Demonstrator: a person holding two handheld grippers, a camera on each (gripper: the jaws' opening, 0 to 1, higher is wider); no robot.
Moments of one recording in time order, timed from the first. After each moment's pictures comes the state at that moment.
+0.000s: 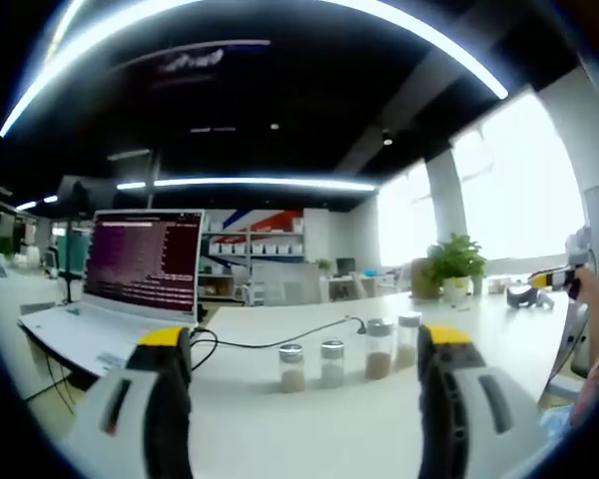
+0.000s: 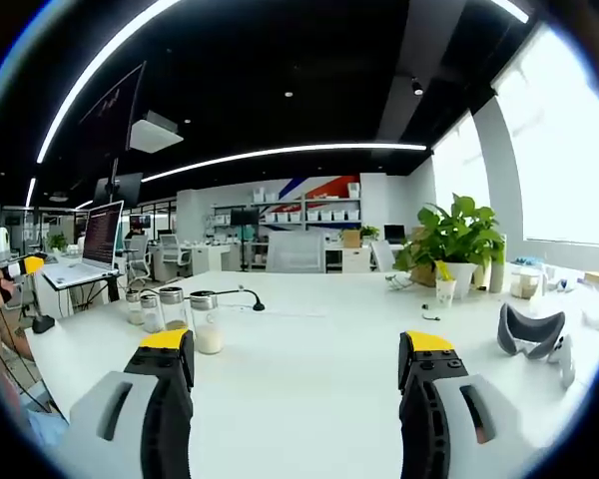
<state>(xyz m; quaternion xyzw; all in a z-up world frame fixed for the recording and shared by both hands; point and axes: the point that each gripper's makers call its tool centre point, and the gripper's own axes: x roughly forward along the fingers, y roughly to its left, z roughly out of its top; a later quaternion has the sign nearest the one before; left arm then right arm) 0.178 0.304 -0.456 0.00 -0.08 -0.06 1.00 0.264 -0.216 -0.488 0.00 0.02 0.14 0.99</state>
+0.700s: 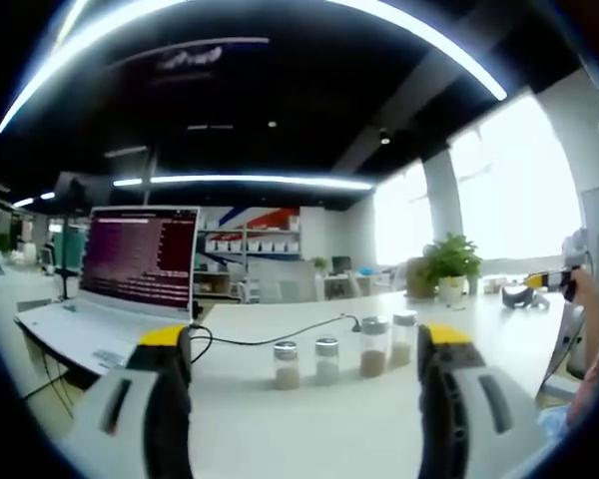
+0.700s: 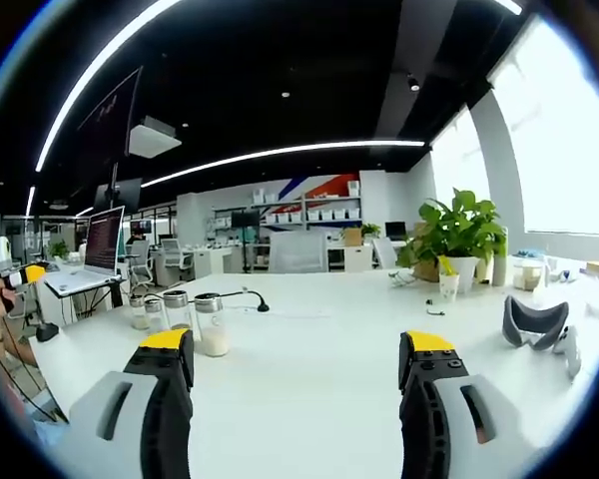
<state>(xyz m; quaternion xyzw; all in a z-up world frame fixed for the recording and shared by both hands) 0.178 0.300 -0.458 0.00 -0.07 -0.07 1.00 0.260 -0.204 -0.485 0.01 0.01 0.14 0.99</state>
